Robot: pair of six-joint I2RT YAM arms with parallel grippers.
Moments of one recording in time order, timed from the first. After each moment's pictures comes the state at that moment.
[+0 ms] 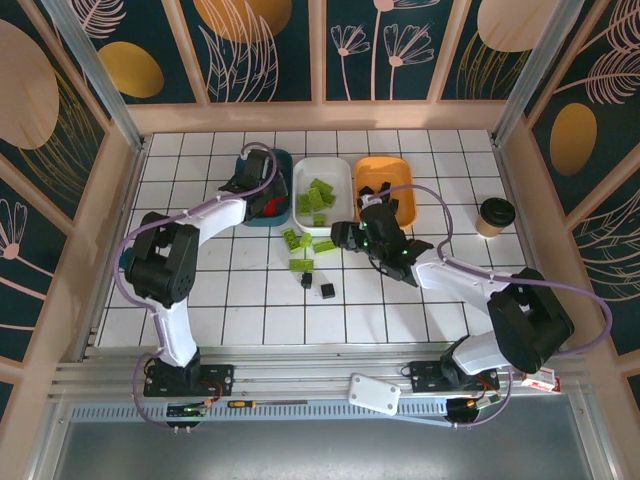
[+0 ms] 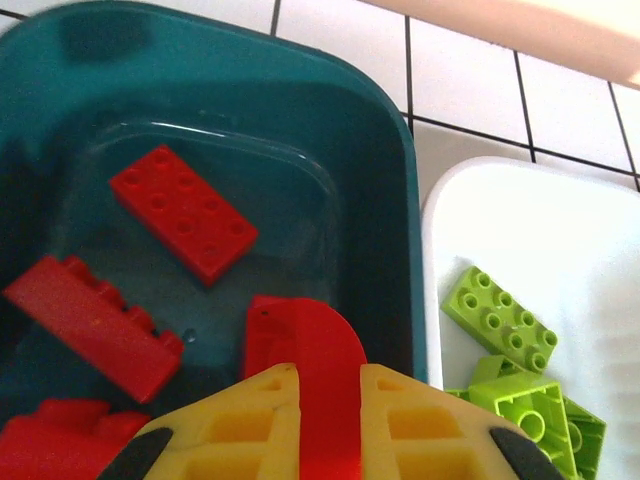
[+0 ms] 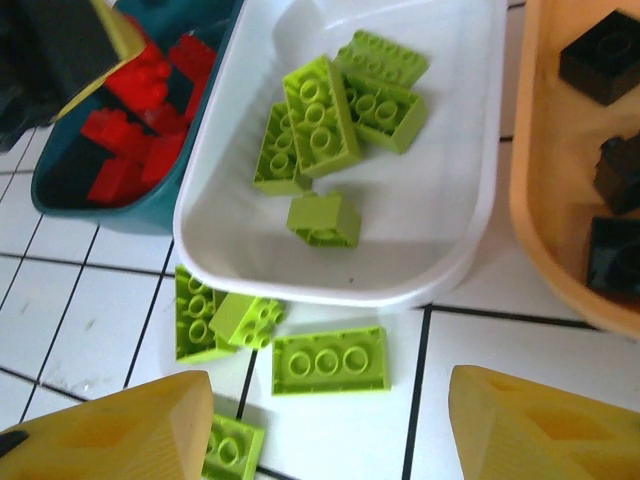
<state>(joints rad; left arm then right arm) -0.40 1.93 1.32 -0.07 -0.15 -0.55 0.70 1.41 0.76 0.05 0.07 0.57</state>
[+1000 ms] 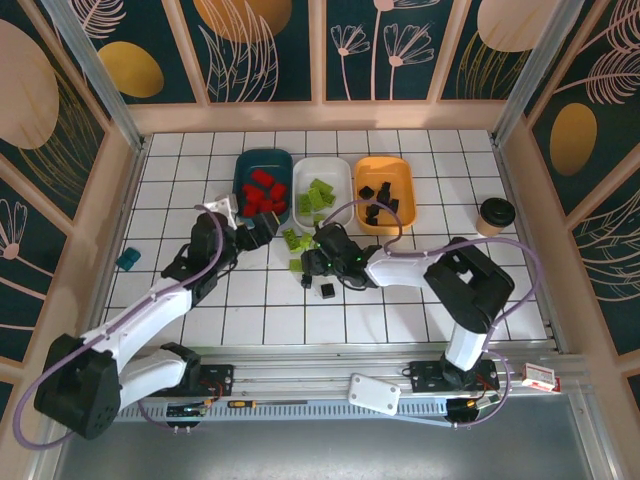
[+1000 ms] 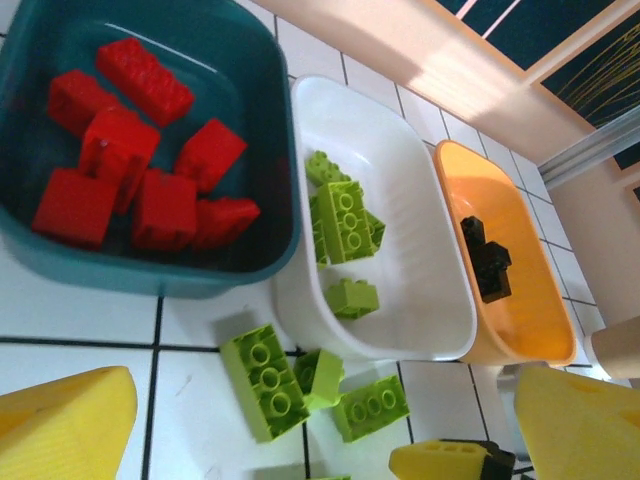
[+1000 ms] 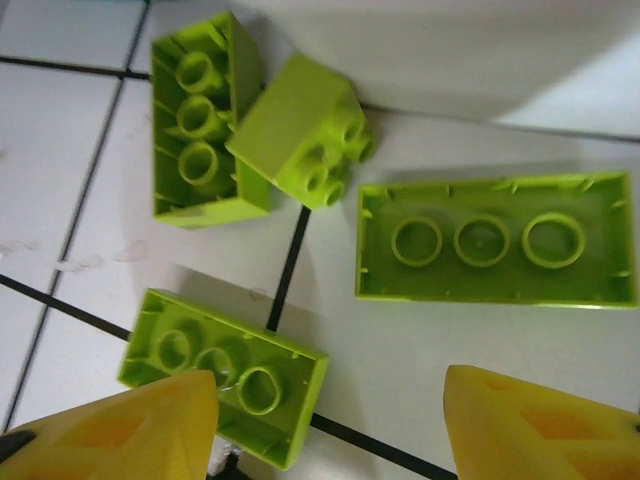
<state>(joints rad) -0.44 1.08 0.56 0.09 0.04 -0.71 0.89 1.77 0.90 0.01 0.09 0.60</state>
